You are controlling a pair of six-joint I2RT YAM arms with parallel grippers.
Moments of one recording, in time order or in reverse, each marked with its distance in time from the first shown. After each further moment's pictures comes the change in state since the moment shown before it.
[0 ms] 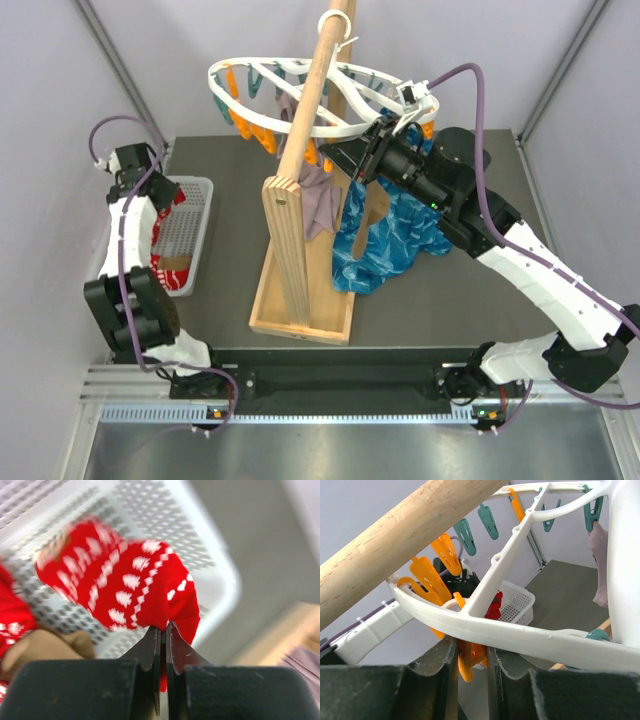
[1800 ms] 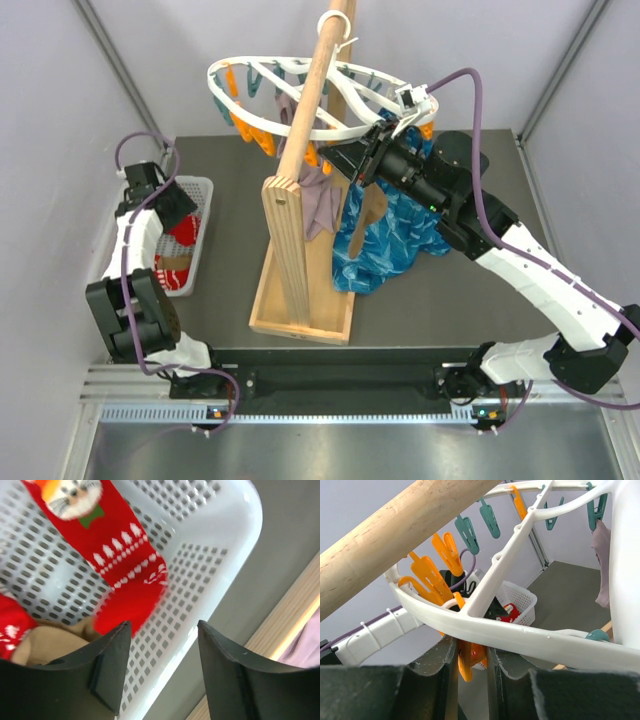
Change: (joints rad) left arm 0.011 -0.085 -0.188 0.074 0.205 0.249; right arm 0.000 -0.009 -0.040 0.040 -0.013 -0.001
